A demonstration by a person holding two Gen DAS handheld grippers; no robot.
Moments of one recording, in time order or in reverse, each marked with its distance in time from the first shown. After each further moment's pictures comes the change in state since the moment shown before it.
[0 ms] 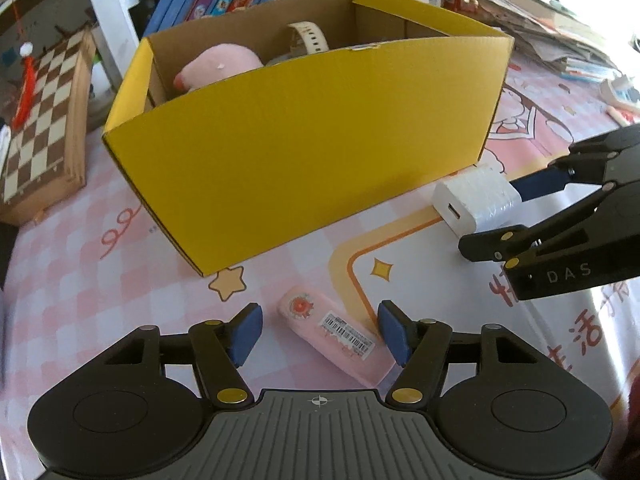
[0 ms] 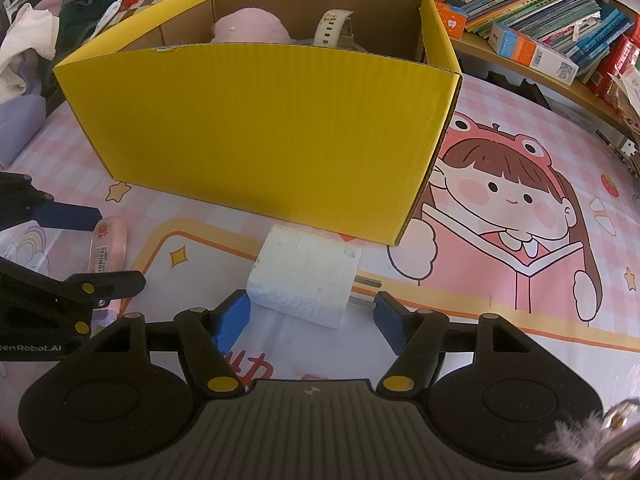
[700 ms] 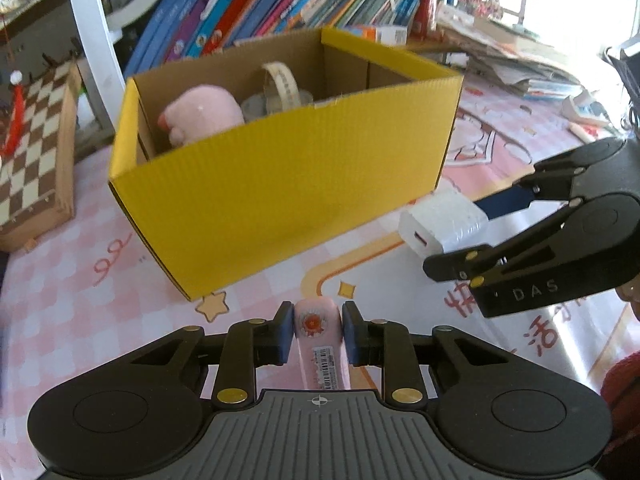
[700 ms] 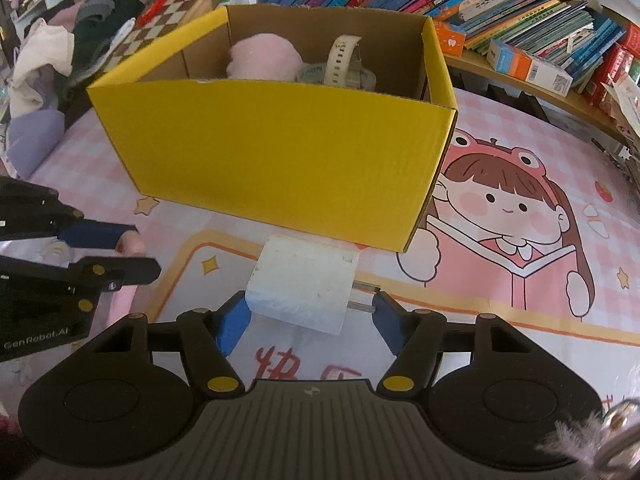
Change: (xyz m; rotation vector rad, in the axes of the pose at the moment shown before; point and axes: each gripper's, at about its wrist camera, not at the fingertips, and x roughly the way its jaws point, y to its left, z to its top) left arm -0.036 -0.009 0.001 0.055 -0.110 -0.066; right arm -0.031 0.011 -0.005 0.020 -0.044 0.023
